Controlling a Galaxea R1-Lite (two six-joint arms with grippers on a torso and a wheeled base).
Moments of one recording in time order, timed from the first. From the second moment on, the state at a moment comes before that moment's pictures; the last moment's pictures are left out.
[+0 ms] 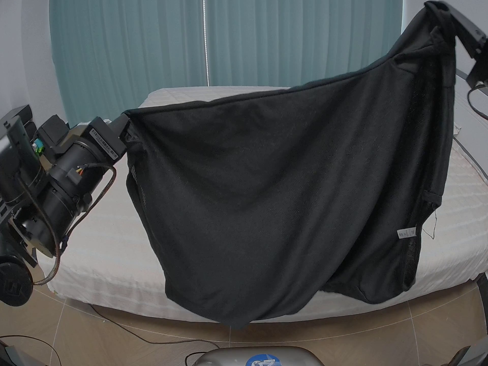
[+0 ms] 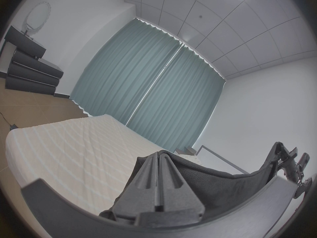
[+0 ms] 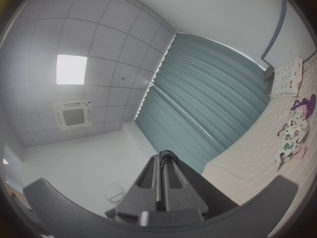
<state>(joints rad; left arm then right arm) -0.51 1.46 -0.64 -0.99 0.33 -0.51 0.37 1.33 -0.98 -0.91 0.11 0.78</state>
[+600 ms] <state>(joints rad) -0.42 1.84 -0.83 -0.97 0.33 -0.62 0.24 1.80 -1.11 -1.05 0.11 0.77</state>
